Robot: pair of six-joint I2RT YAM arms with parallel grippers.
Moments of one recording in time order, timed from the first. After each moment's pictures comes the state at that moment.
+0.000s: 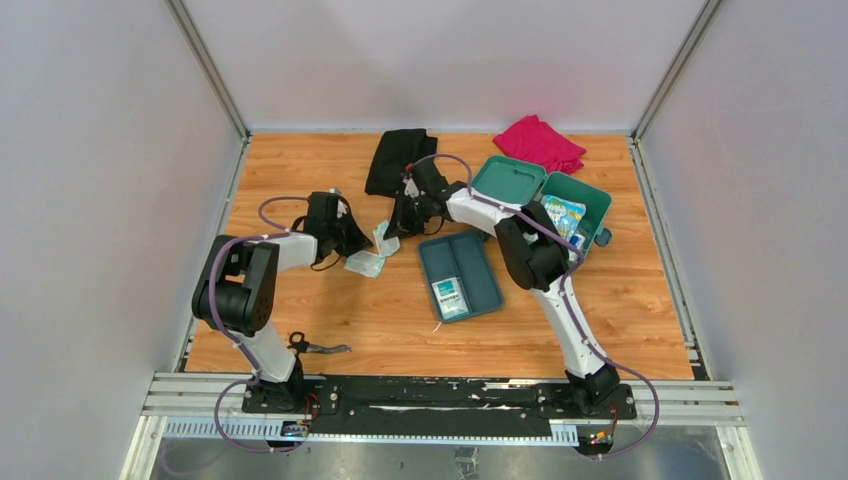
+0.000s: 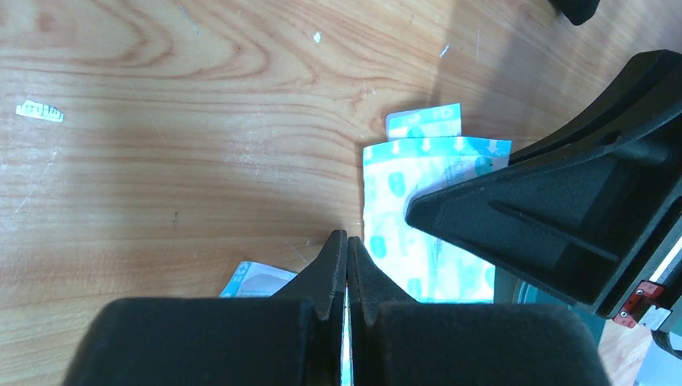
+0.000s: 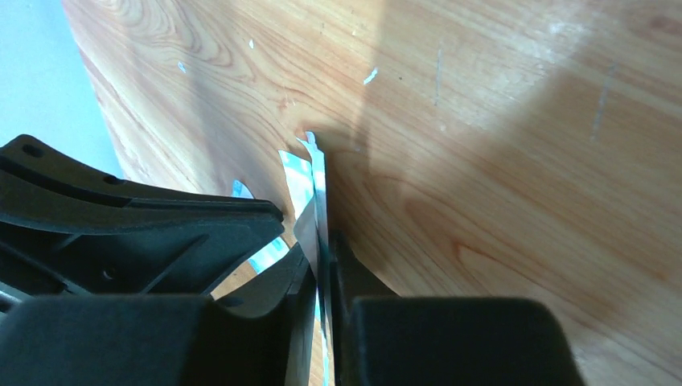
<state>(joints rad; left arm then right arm) -0.19 1.70 0.77 0.13 0.22 -0.67 0.65 2.42 1.89 -0.31 -0.55 0.73</state>
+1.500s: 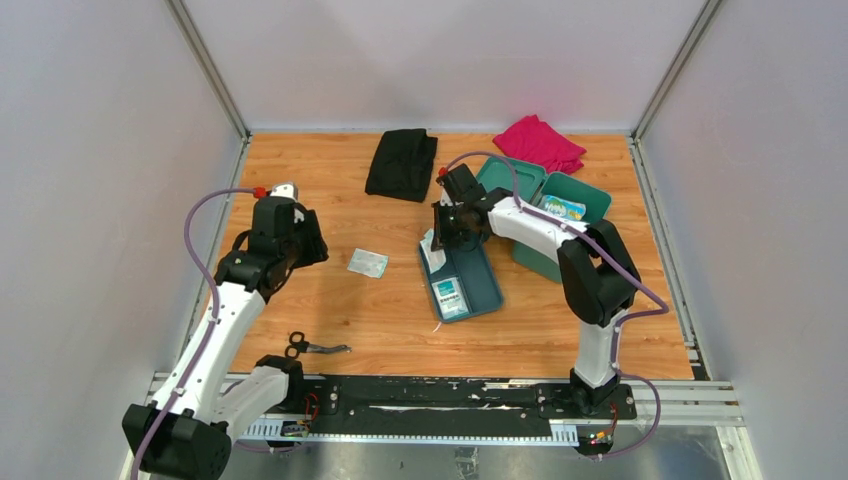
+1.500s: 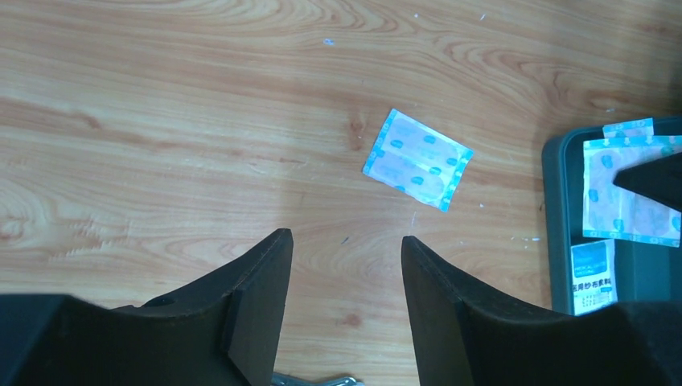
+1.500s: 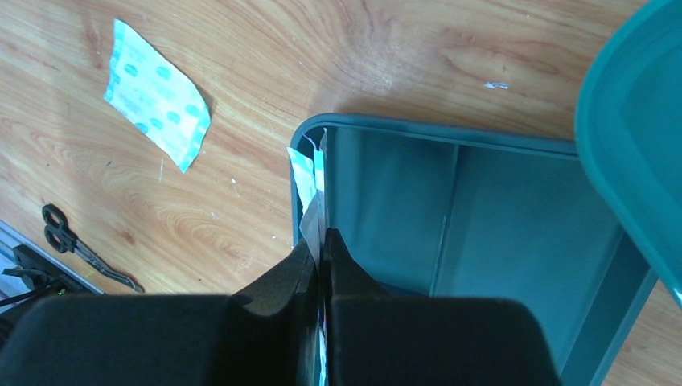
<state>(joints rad) -0.19 0.93 0.87 -0.66 -0.12 -0.37 0.64 1.88 1.40 -0.47 -0.22 0.47</state>
